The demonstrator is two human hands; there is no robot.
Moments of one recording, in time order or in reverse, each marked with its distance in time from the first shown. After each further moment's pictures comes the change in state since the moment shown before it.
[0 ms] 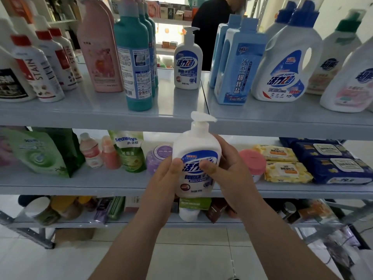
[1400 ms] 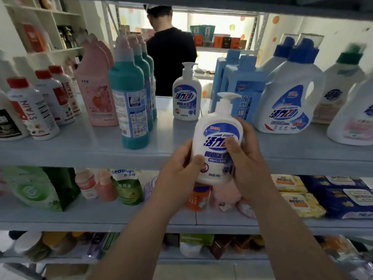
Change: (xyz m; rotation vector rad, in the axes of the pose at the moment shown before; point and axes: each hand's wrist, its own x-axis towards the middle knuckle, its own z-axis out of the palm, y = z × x) left_hand 0.089 0.070 0.042 0.391 0.011 0.138; right_hand 0.098 -0.043 -0.034 0.028 0.110 -0.173
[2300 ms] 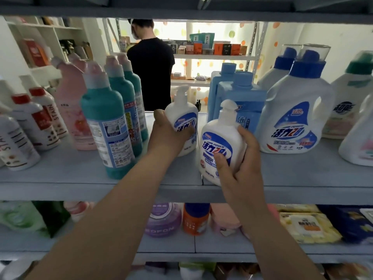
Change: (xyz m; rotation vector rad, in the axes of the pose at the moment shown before) left_hand 0.184 0.004 -0.004 0.417 0.335 0.062; right_hand 0.052 0.035 -0.016 -0.451 0.233 -0.287
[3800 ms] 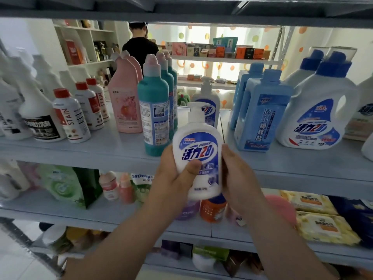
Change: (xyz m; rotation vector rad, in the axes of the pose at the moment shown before) left_hand -0.171 -0.014 -0.095 -0.431 -0.122 -0.014; right_hand -0.043 -0.073 0.034 0.555 -0.372 0.655
